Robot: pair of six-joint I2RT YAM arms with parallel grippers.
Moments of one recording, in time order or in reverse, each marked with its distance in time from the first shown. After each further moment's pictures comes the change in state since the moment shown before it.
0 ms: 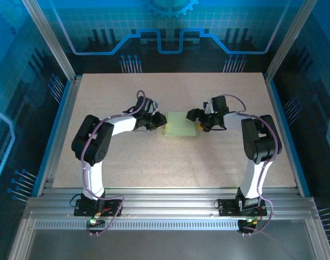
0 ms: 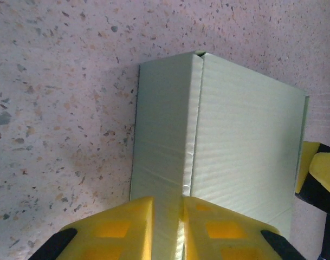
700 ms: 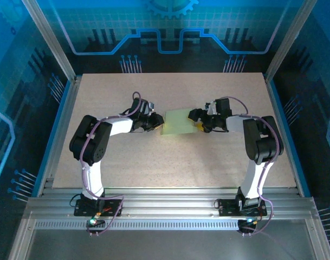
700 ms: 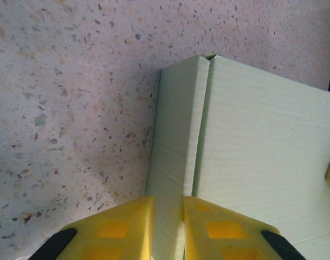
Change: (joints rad) left arm 0.038 -0.011 -0.067 0.088 0.045 -0.026; right arm -0.030 -0.012 -0.062 0.108 -0.098 0.052
